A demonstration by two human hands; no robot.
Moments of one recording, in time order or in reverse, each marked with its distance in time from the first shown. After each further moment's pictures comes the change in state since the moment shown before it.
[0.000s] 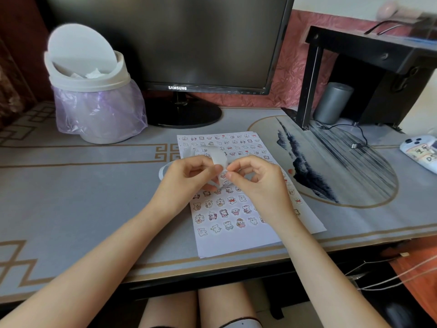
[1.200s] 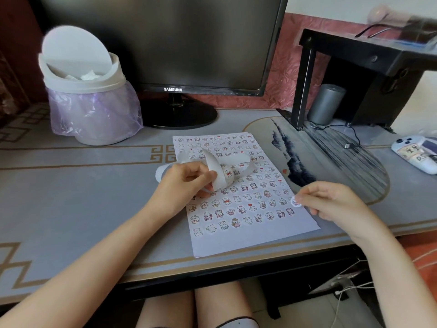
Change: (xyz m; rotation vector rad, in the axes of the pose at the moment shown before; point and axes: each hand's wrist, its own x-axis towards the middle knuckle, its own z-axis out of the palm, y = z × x) left_hand 0.003 -0.009 -0.001 0.112 0.000 -0.116; right_hand -0.034 0.017 -0.118 -0.144 -0.025 0.505
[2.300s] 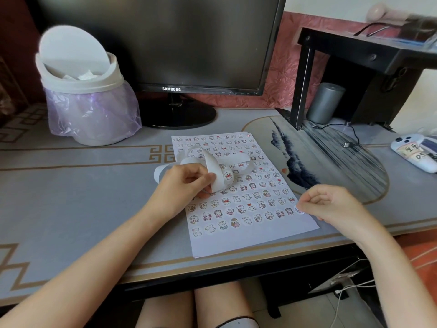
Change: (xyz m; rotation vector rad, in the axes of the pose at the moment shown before) left_hand 0.000 0.000 0.001 0.070 0.003 -0.013; right_hand 0.003 0.010 -0.001 -0.166 0.022 -0.046
